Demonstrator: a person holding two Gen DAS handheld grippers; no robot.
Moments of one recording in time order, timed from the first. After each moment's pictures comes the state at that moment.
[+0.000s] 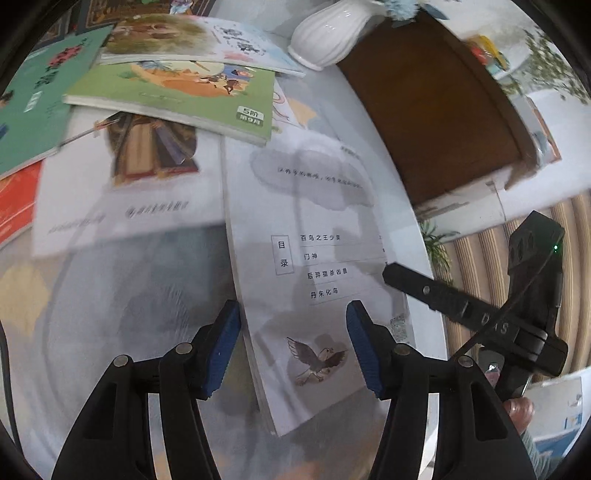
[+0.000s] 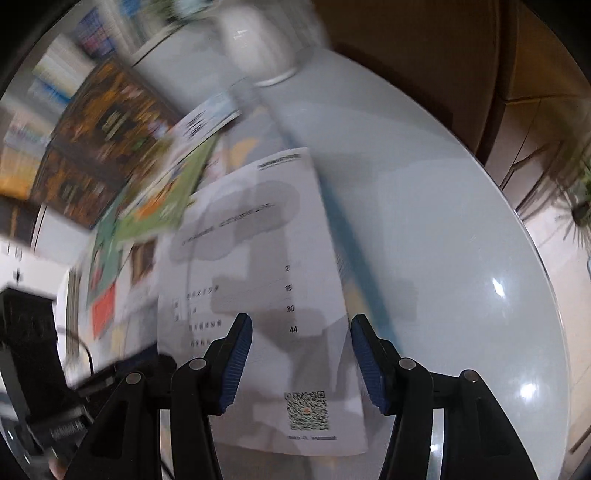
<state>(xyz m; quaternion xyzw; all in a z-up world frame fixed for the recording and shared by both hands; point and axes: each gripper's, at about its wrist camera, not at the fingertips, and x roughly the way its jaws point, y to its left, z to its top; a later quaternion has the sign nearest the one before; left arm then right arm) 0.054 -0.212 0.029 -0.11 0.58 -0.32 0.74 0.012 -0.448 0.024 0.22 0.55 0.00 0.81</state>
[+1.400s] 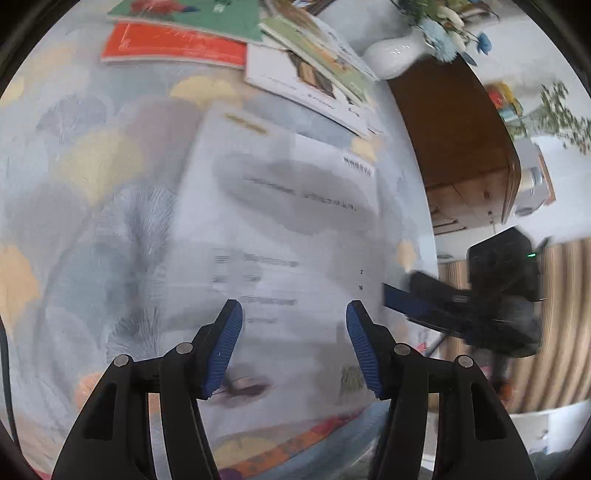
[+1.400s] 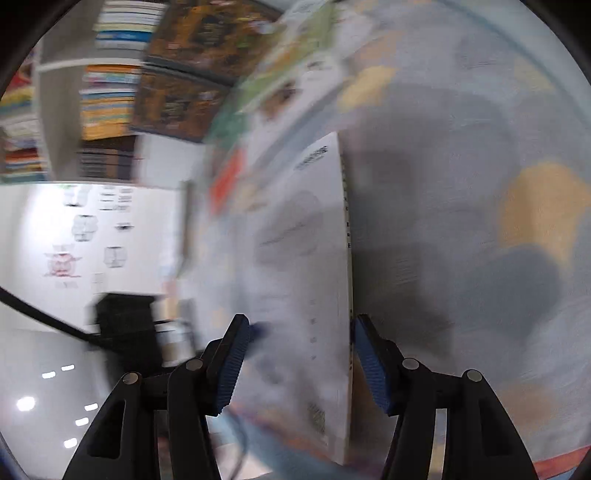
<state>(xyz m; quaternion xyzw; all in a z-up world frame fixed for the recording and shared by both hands) -0.038 -0.103 0.008 -0.20 0.60 -0.26 0.73 -0.048 -0.354 0.003 0.39 0.55 0.25 0.69</state>
